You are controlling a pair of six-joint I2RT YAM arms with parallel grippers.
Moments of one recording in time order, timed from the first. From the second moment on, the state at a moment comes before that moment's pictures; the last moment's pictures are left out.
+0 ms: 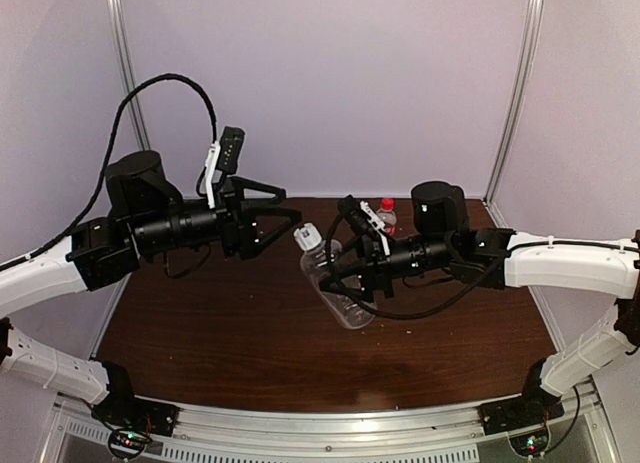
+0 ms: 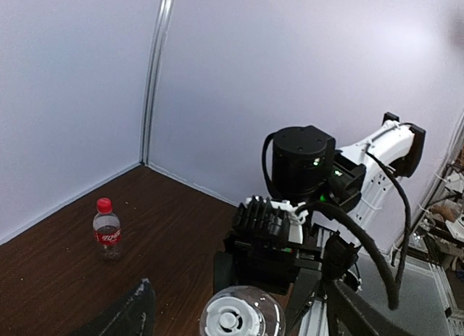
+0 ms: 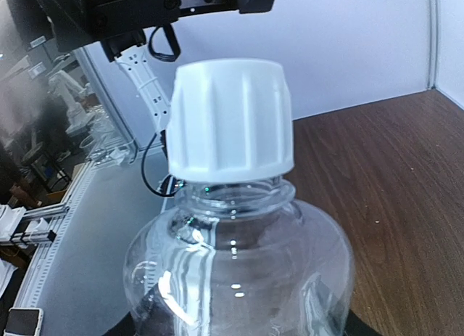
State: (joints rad) left arm -0.98 1.10 1.05 0.04 0.23 -0.24; right arm 0.91 1.39 1.02 0.08 -0.65 0.10
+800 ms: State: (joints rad) left arm -0.97 1.27 1.16 0.00 0.77 -0.04; right arm 0.91 1.41 1.02 0.23 -1.05 0.22
